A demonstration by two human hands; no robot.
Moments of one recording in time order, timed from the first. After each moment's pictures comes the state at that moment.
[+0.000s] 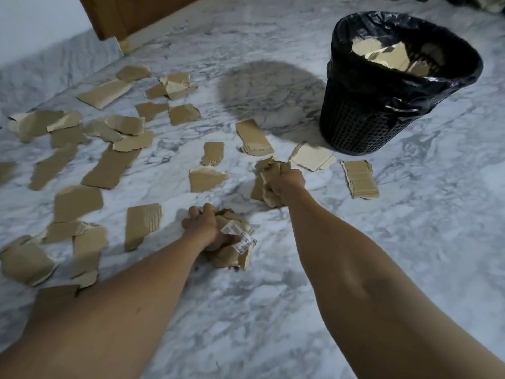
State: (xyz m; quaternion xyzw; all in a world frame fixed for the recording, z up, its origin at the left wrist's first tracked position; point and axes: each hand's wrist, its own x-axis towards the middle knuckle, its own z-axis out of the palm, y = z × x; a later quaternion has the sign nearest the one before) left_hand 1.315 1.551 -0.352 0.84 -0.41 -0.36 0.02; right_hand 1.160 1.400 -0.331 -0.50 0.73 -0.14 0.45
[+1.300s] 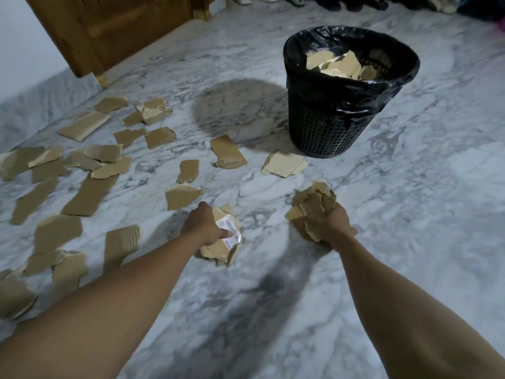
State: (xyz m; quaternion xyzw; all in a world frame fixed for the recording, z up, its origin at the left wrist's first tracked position) left_hand 1.271 1.514 -0.327 0.84 -0.45 -0.31 0.07; right_hand 0.987 1.445 -0.344 -0.53 0.77 -0.14 0.34
